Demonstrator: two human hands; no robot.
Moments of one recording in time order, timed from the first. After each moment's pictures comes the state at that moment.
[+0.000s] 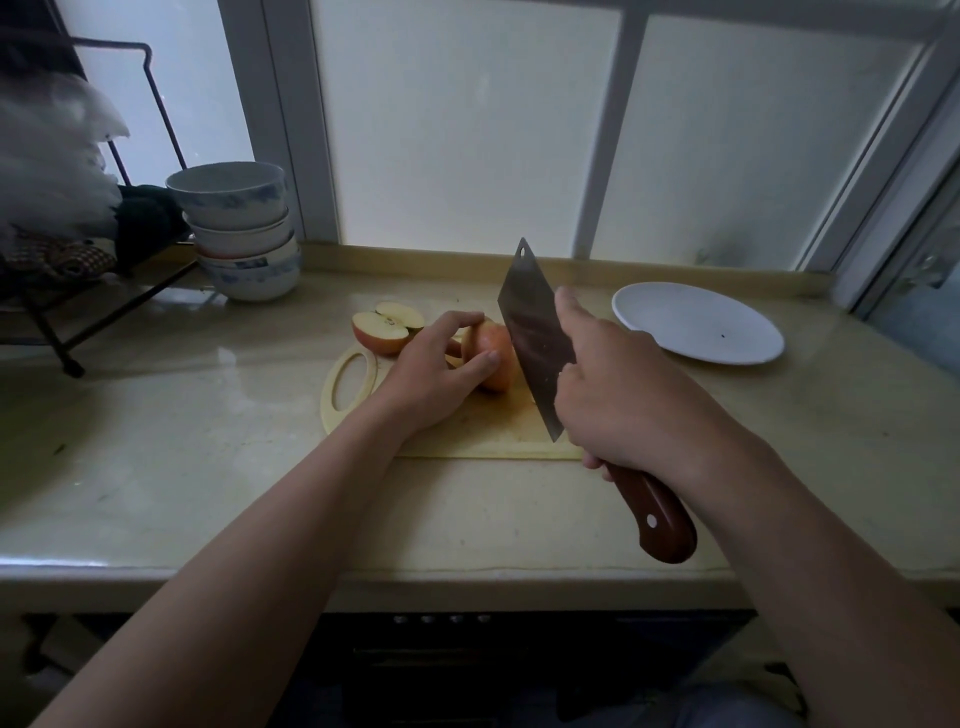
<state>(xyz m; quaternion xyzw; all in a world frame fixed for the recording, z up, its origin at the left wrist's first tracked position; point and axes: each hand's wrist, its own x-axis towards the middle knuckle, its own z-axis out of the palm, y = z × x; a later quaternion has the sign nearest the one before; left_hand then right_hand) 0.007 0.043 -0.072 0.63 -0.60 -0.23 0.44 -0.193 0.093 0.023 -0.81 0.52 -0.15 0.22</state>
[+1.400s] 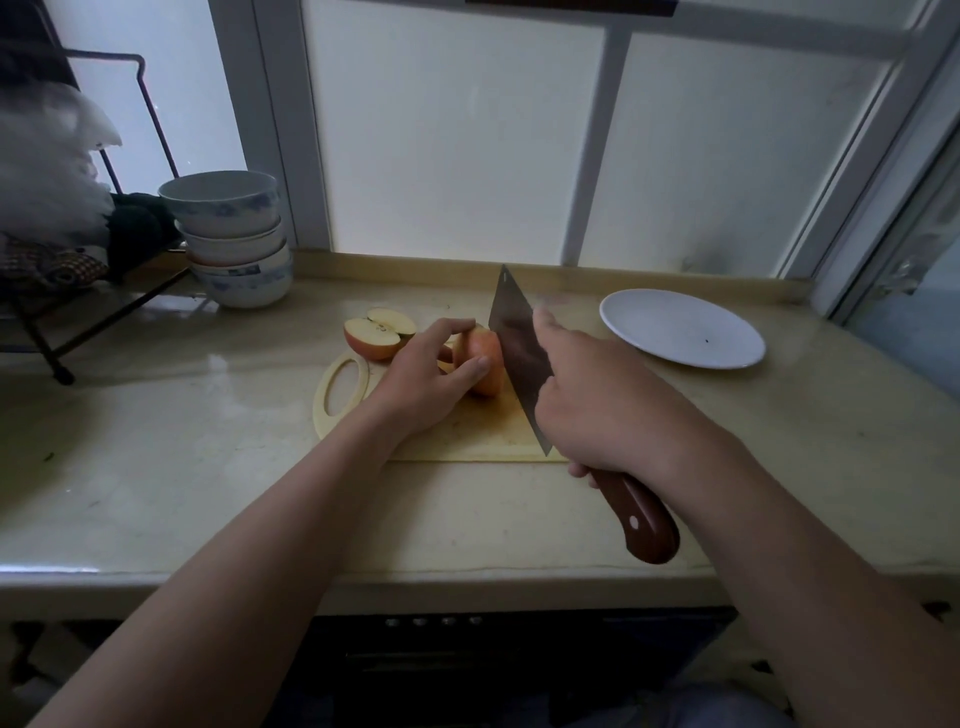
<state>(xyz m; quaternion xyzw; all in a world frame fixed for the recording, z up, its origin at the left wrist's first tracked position) 0.008 0.043 -0.075 0.62 -0.61 -0.21 0.44 -0.189 0.097 0.028 -0.82 0.52 -0.11 0.21</state>
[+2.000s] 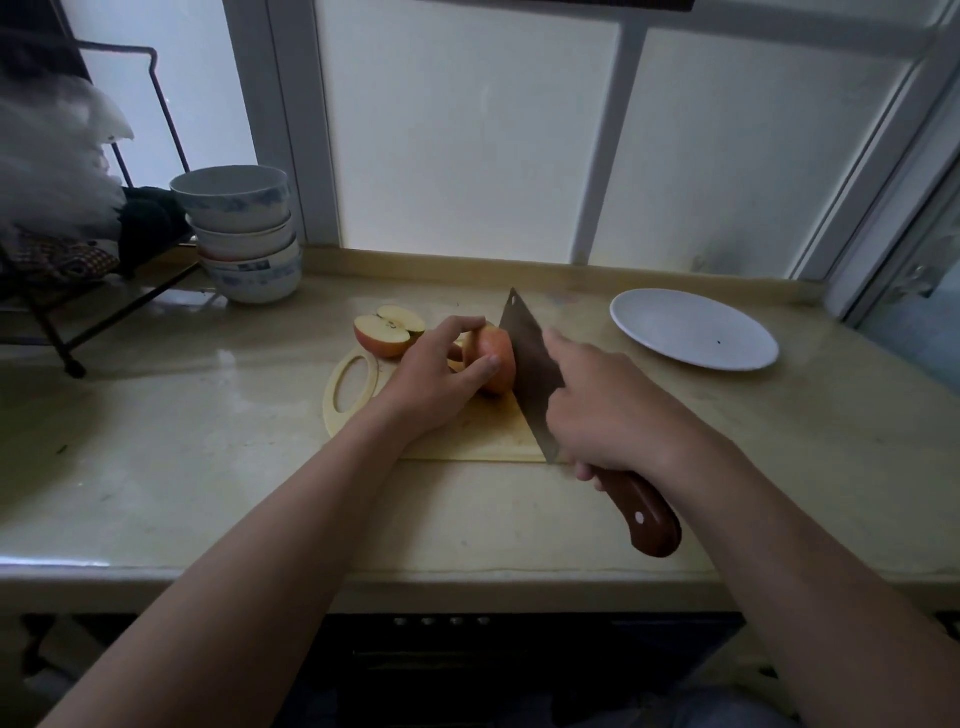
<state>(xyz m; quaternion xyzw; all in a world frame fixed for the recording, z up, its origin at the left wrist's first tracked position) 0.008 0.044 -0.075 0.62 -0.61 -0.22 0.44 -0.185 0.085 0.014 -0.79 0.54 -0.11 0.27</state>
